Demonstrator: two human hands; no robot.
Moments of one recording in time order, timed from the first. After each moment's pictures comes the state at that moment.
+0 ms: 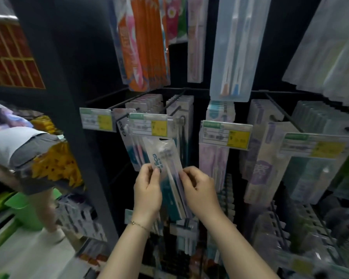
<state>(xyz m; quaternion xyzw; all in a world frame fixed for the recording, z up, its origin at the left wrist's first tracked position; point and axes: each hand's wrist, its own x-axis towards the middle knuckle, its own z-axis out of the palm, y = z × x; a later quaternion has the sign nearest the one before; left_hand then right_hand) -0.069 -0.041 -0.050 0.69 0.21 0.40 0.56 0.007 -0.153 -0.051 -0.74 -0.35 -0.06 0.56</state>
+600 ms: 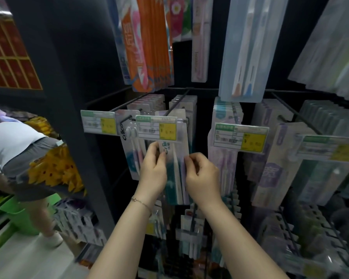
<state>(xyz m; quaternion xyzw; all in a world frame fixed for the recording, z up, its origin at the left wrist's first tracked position) -0.039 -0.007 -0.015 0.75 0.16 0.35 0.54 0.018 -0.125 -0.029 -0.75 -0.28 -0.12 0.59</state>
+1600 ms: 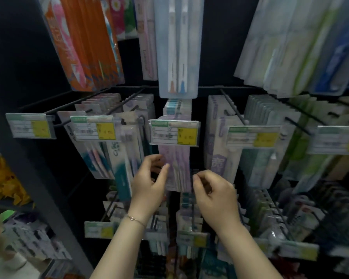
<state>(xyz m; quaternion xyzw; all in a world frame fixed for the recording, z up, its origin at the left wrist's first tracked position) -0.018 -0.096 -0.043 0.79 0.10 0.36 0.48 0.024 -0.261 -0.049 -0.81 -0.29 -0.22 0.47</state>
